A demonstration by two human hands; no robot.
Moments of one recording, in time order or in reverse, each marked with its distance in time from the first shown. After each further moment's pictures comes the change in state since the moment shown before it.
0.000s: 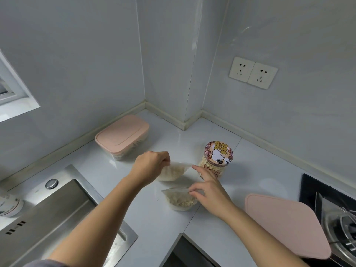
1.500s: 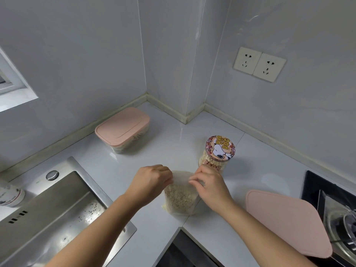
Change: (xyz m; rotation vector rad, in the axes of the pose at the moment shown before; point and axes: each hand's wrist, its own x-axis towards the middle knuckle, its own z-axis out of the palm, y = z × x) left_hand -0.045 0.002 0.034 0.115 0.125 0.320; right_hand 0.003 -0.007 0.001 0.036 0.192 -0.010
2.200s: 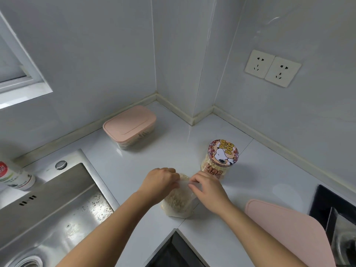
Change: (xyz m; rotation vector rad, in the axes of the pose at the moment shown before) left_hand 0.018 0.028 0.021 0.031 -0.185 -0.143; right_hand 0.009 0.025 -0.001 -0.057 -0.253 -0.035
